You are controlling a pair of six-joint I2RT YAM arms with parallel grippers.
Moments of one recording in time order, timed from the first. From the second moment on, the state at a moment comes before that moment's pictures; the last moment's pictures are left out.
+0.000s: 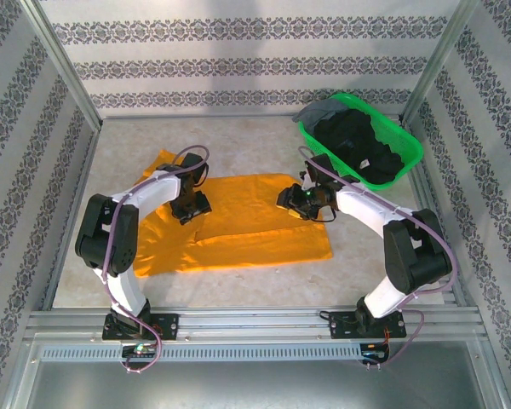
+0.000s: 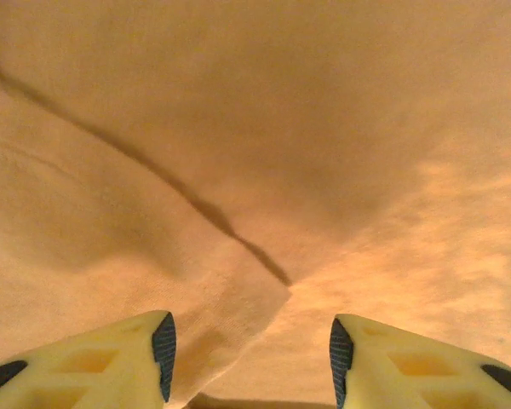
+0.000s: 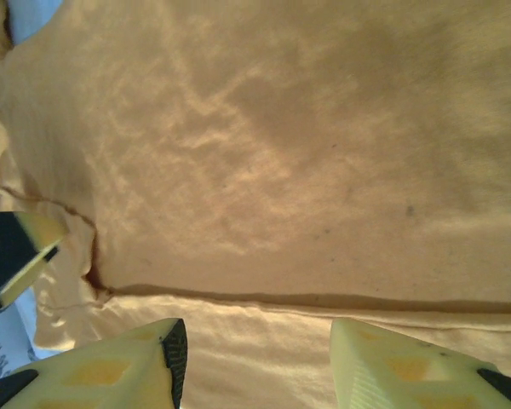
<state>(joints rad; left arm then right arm) -0.31 1.78 1.22 -0.85 0.03 -0.82 0.35 1.61 1.01 -0.47 -0.47 0.78</state>
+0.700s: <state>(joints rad) 0.10 1.94 1.33 -0.46 0.10 -0.91 0.33 1.81 1.16 -0.29 -0.29 0.85</state>
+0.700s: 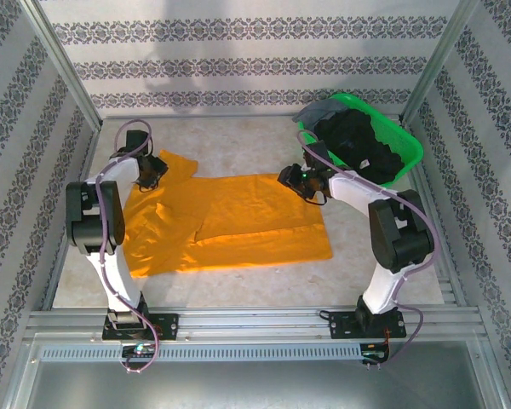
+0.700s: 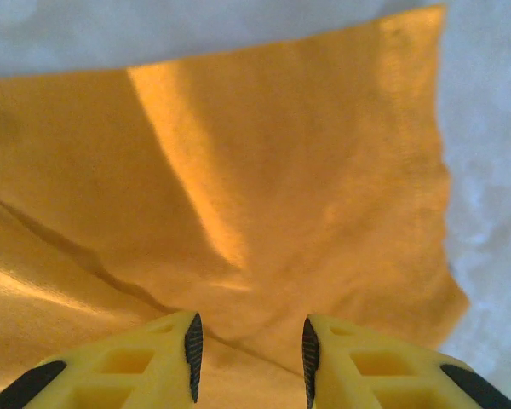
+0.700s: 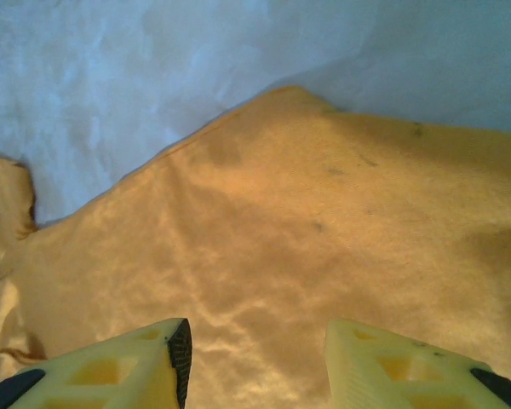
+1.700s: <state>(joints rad) 0.17 1.77 1.04 -0.45 0.11 -0.83 0.51 1.73 1.01 -0.63 -0.17 1.02</state>
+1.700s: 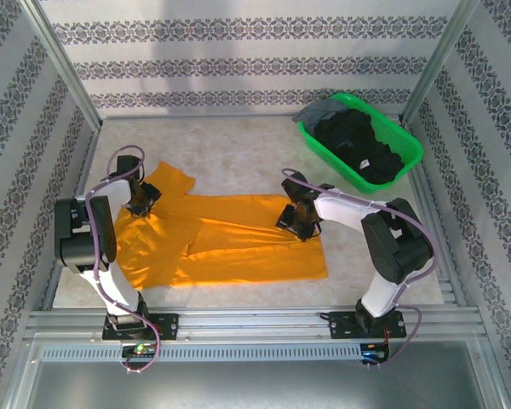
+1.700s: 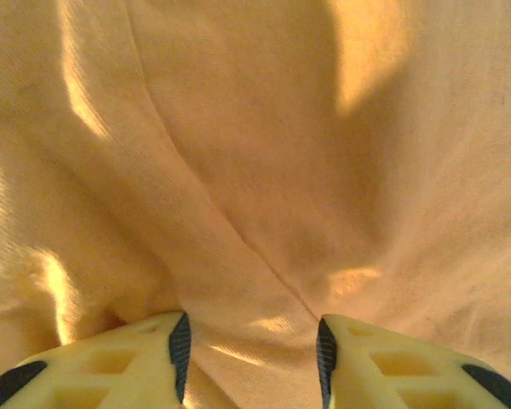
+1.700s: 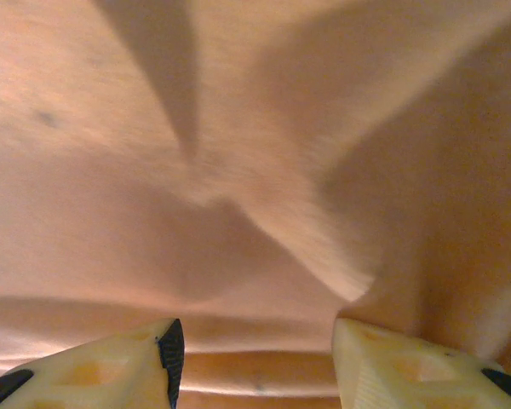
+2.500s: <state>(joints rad) 0.10 2.19 1.65 -0.48 -0.08 -0.61 0.38 1.61 1.18 -0.63 -0.17 0.75</state>
